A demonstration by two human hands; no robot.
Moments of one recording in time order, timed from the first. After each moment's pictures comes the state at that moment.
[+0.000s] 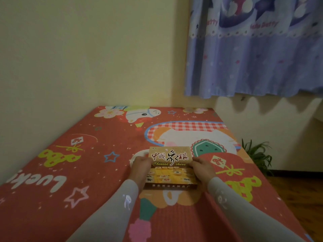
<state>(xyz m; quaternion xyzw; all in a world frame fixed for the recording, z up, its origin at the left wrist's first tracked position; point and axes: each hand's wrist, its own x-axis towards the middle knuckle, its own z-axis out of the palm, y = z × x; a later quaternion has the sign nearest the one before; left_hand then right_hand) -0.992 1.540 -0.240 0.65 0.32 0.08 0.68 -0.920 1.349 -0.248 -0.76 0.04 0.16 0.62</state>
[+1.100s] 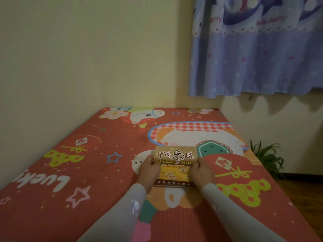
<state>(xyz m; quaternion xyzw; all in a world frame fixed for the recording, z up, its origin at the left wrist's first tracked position) -0.989 1.517 -0.247 0.74 0.28 0.11 0.60 -0.923 1.358 -0.258 -0.90 -0.05 0.01 0.43</state>
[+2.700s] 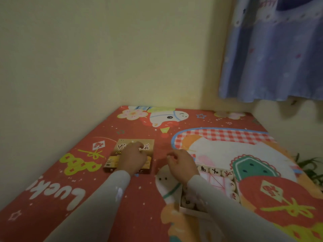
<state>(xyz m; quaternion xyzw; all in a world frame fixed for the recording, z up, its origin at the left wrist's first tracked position) -0.963 1.691 -0.209 0.91 0.30 0.16 0.25 -0.897 1.527 -0.221 -0.86 -0.31 0.04 0.40</state>
